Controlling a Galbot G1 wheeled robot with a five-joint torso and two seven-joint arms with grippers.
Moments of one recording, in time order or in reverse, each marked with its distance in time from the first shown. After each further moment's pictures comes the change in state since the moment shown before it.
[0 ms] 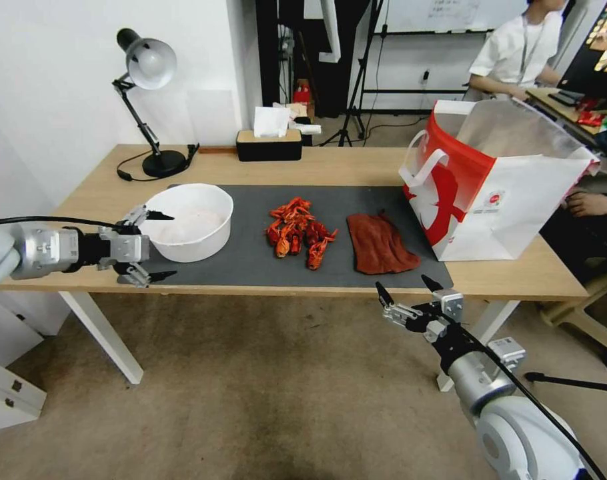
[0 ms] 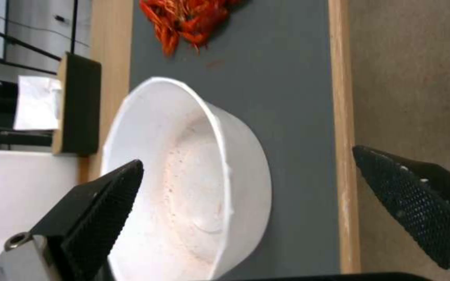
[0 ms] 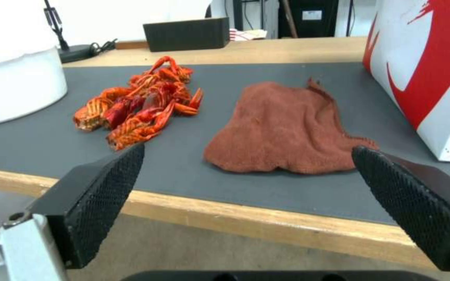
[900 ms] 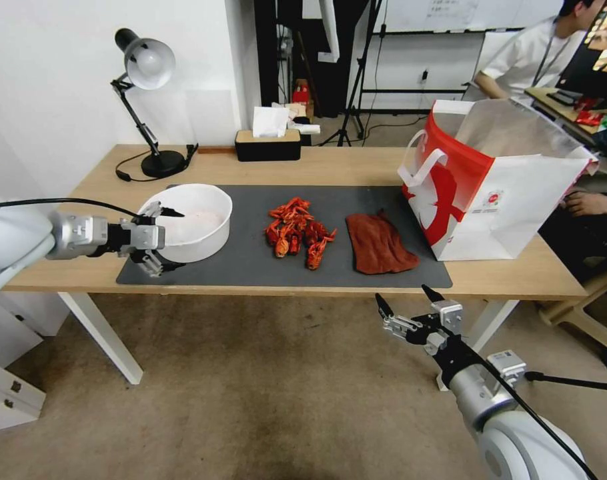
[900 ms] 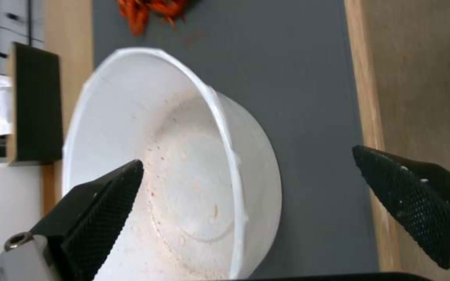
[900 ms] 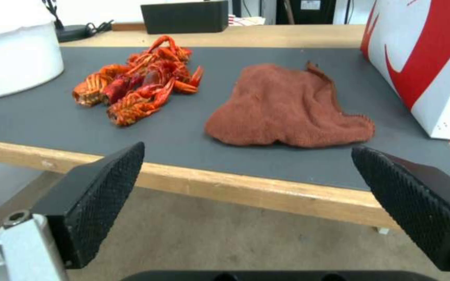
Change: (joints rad) left arm -0.522 -0.016 0.546 0.199 0.053 -0.050 0.066; right arm -0.058 0.018 0.005 0.020 -0.056 0.001 -0.008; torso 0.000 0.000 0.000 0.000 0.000
